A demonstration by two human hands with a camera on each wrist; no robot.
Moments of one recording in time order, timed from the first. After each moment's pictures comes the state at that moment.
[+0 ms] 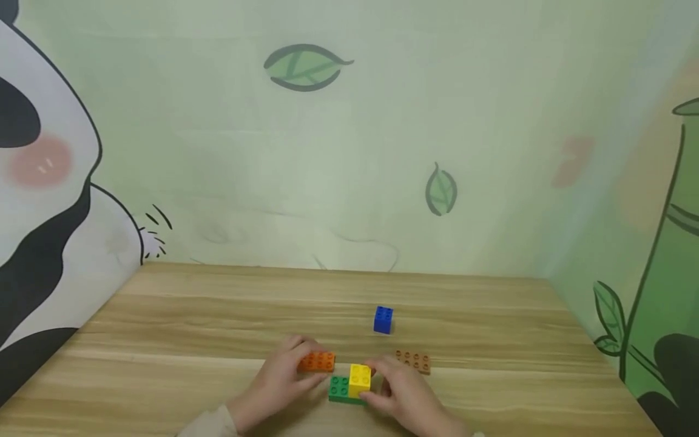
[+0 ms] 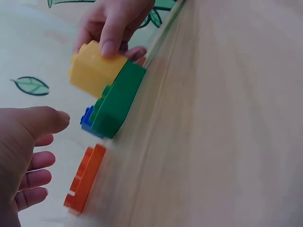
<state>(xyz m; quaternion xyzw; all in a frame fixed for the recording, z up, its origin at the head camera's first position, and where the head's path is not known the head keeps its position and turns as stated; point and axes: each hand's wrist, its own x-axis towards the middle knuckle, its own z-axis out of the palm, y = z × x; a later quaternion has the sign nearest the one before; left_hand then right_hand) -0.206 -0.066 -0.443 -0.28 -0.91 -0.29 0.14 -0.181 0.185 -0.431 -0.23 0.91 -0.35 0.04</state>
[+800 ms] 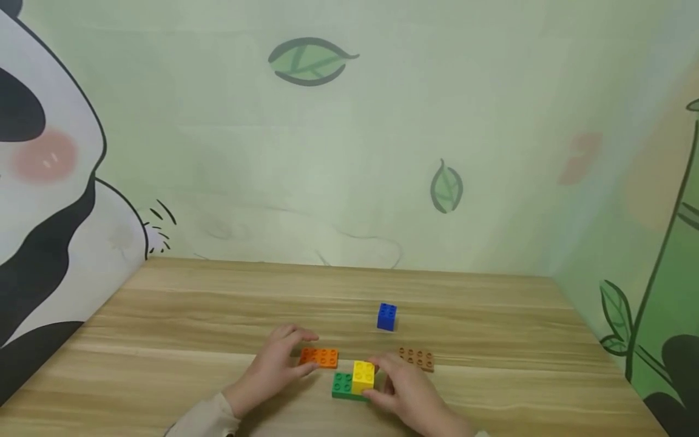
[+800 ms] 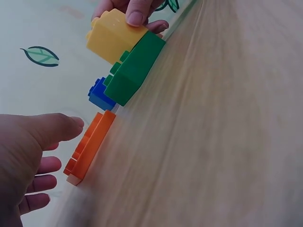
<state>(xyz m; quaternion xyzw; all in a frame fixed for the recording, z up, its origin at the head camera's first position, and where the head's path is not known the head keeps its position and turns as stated) -0.221 -0.082 -0.450 -0.23 -0.92 -0.28 0.14 -0.180 0.183 -0.431 -0.22 0.91 -0.33 0.05</state>
